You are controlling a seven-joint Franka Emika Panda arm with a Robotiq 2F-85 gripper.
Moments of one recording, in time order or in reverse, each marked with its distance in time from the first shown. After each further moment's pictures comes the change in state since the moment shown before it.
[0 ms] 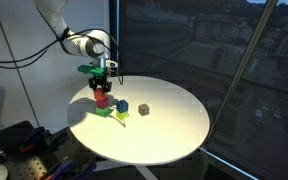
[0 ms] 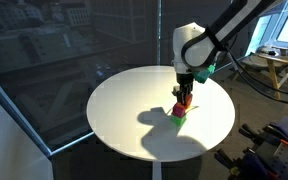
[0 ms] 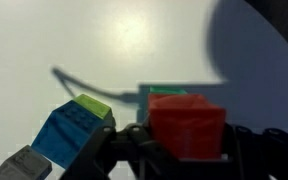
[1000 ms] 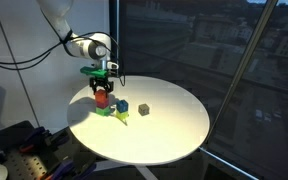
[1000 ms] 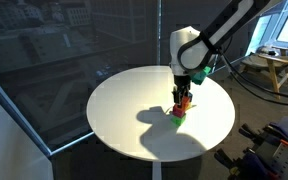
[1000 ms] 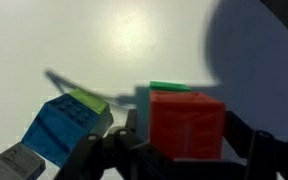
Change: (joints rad) arm 0.001 0.054 0.000 0.048 0.000 -0.001 -0.015
